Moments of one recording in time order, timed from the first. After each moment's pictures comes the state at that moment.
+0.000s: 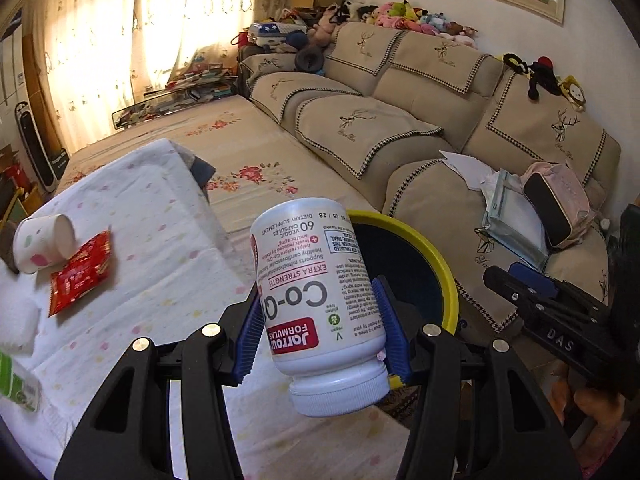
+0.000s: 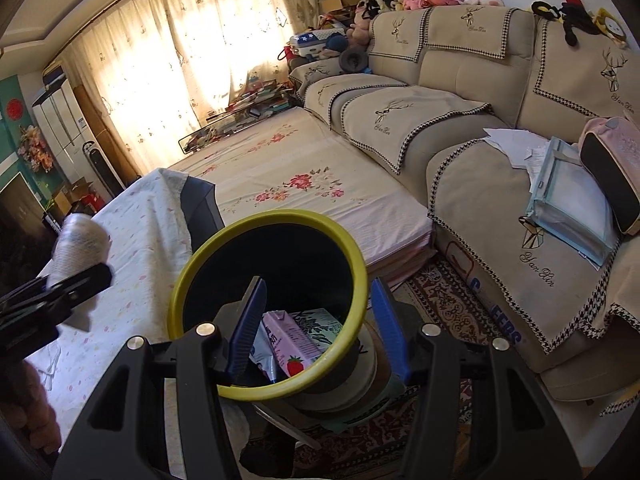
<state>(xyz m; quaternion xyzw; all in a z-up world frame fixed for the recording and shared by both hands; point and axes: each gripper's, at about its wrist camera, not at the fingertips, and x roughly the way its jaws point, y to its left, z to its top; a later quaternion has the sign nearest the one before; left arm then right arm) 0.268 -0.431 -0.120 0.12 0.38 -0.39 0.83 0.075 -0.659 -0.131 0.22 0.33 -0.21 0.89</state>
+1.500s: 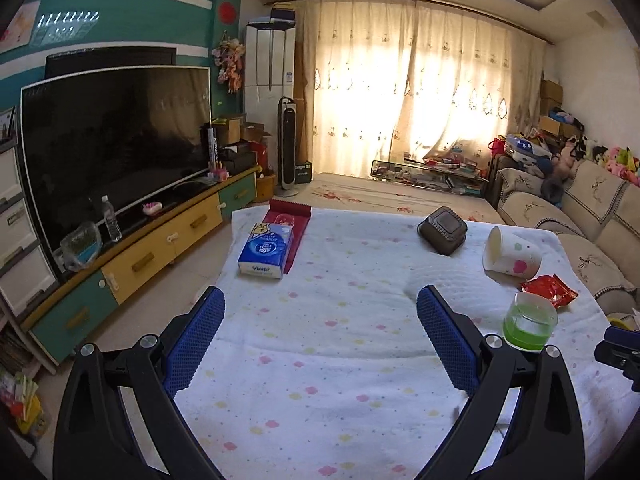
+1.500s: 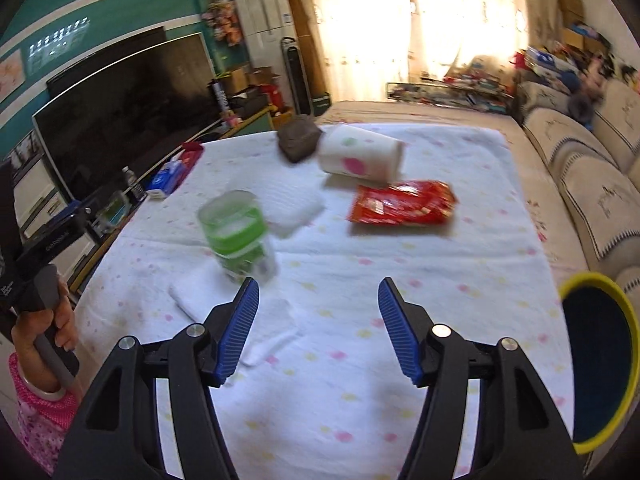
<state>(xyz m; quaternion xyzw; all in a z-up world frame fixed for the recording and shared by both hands) 0.317 0.039 -0.118 -0.03 0.25 0.02 0.97 0.234 -0.354 -0.099 0.05 0.38 0.13 0.92</state>
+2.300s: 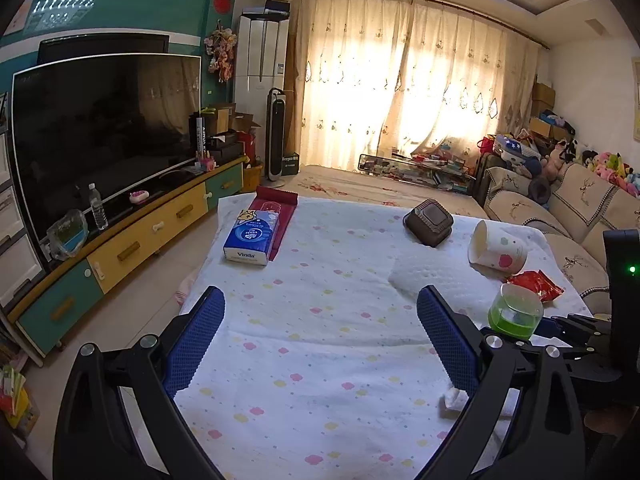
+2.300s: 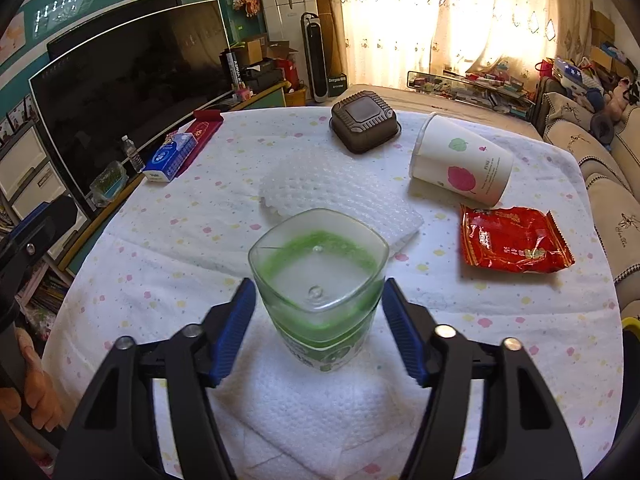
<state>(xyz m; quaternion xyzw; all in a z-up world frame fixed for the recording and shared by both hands) 0.307 0.028 -0.121 -0.04 0.26 0.00 0.97 0.299 -0.259 -0.129 0.01 0.41 0.13 0.90</state>
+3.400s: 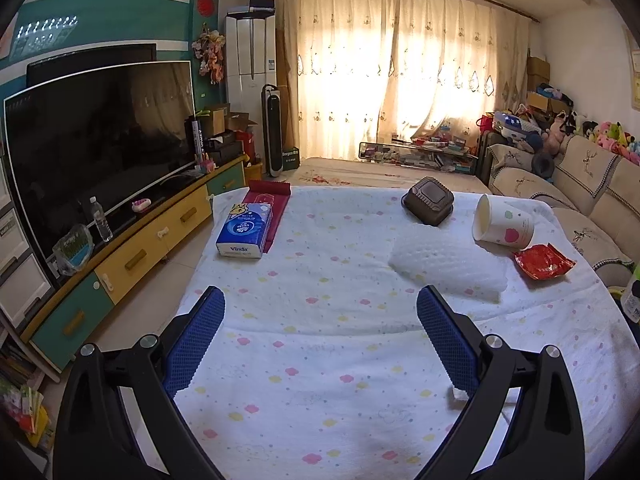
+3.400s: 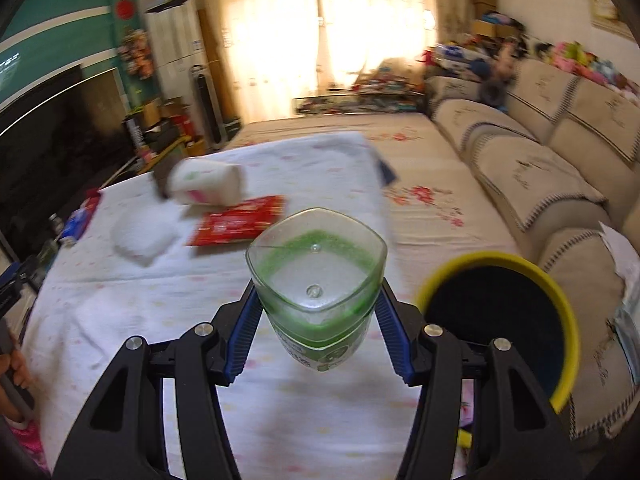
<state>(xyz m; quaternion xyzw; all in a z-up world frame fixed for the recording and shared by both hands) 0.317 0.009 -0.132 0.00 0.27 0.00 0.96 0.212 -0.477 -0.104 0.09 0.36 -0.05 0.93</state>
